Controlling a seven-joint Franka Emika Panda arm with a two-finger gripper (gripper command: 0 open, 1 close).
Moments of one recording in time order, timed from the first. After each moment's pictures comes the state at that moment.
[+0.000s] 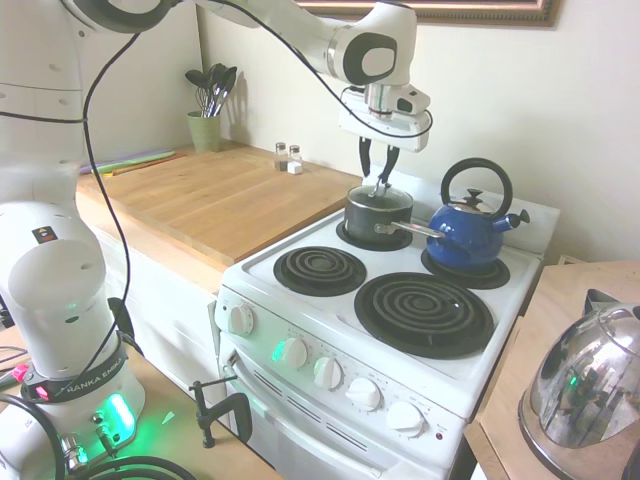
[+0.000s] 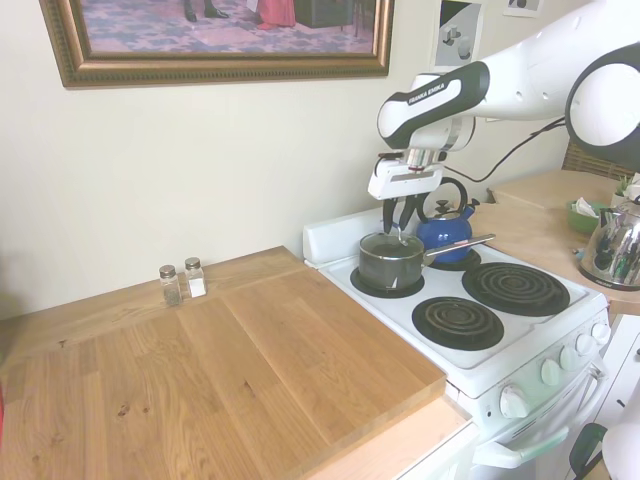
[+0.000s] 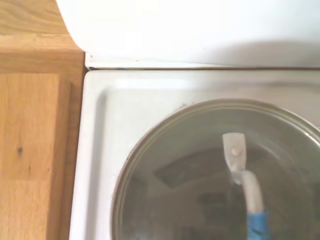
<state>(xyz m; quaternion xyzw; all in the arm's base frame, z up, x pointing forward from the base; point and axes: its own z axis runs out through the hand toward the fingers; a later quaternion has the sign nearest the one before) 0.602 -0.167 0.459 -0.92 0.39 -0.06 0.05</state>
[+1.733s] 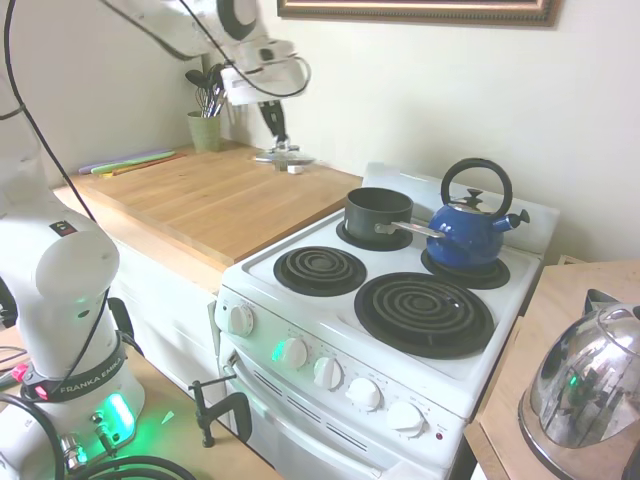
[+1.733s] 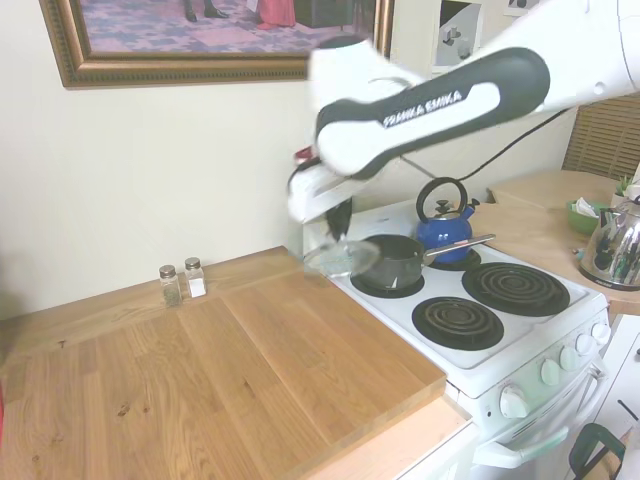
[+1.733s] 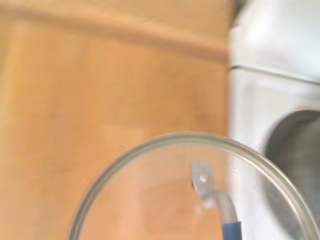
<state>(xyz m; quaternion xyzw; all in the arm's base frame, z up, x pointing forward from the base) 0.506 0.133 0.502 -0.93 0.31 -0.16 -0.07</state>
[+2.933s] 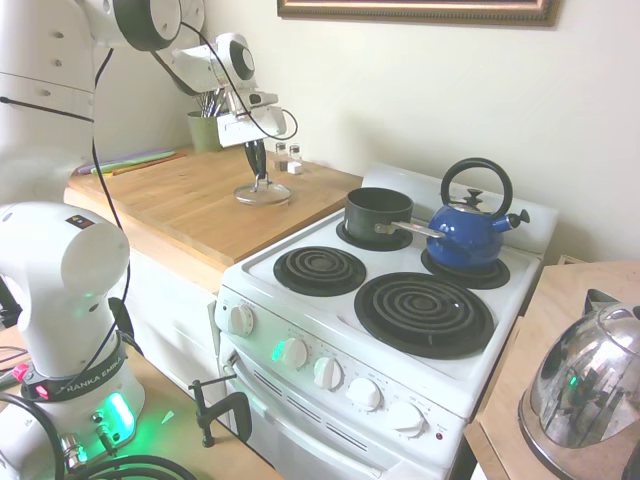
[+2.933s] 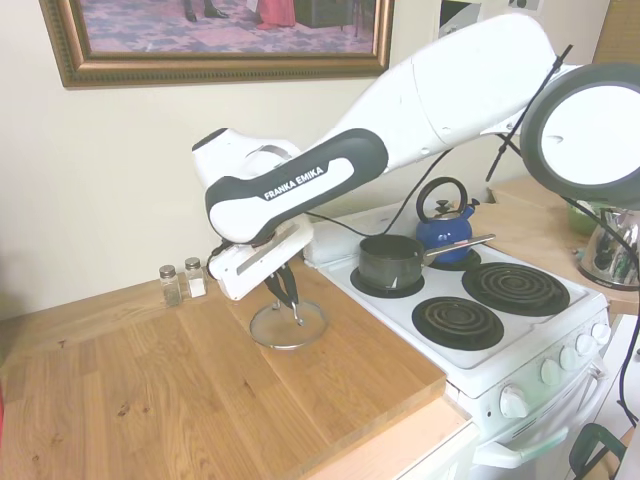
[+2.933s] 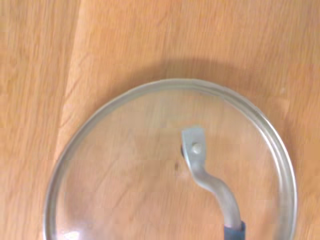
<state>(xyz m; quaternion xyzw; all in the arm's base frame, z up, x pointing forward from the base) 0.582 0.211 0.395 -0.93 0.31 -0.03 -0.17</state>
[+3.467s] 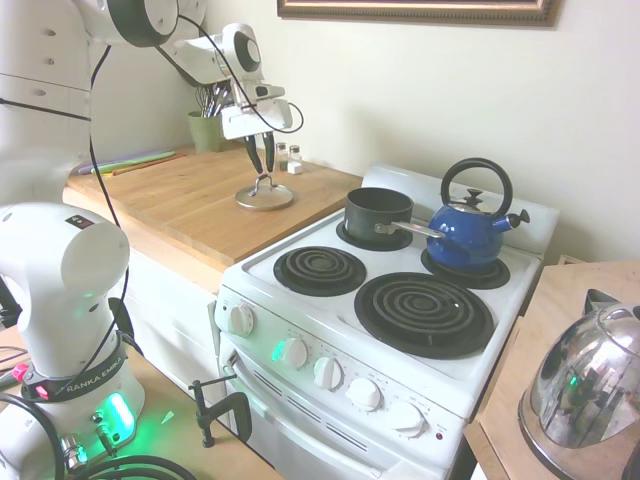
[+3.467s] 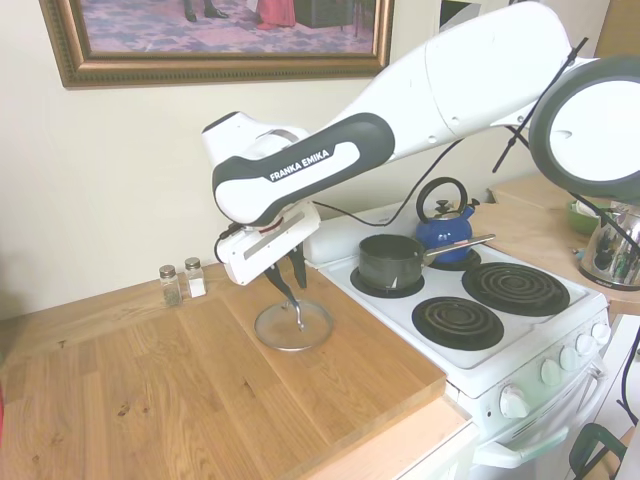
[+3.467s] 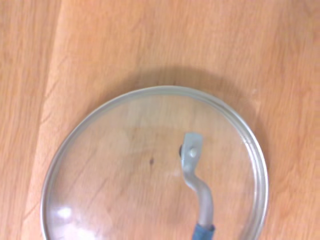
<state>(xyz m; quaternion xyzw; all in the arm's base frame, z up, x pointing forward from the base) 0.586 0.196 0.415 -0.94 0.31 -0.03 -0.16</state>
